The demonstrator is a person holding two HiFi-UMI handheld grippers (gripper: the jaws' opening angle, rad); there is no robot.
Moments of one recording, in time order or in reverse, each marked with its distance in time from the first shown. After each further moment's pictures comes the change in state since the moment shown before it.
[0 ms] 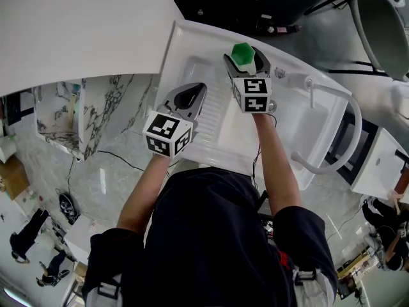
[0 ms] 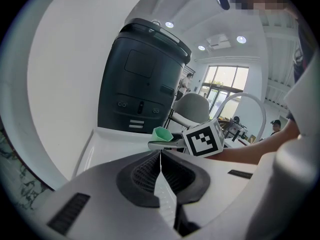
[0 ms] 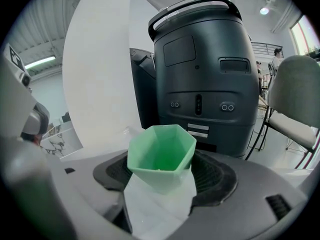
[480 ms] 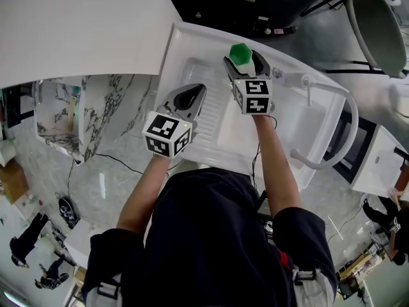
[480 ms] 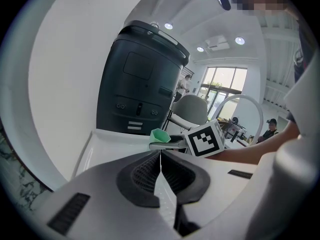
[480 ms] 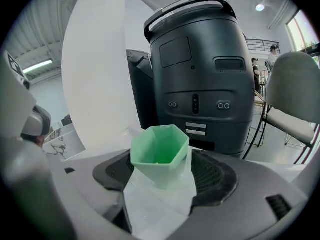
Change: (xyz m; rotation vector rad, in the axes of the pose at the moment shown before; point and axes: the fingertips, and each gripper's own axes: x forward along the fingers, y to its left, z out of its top) left arm -0.004 -0.005 0.003 0.006 -0.013 -0.013; right arm -0.012 -0.003 -0.001 0.037 0.010 -0.005
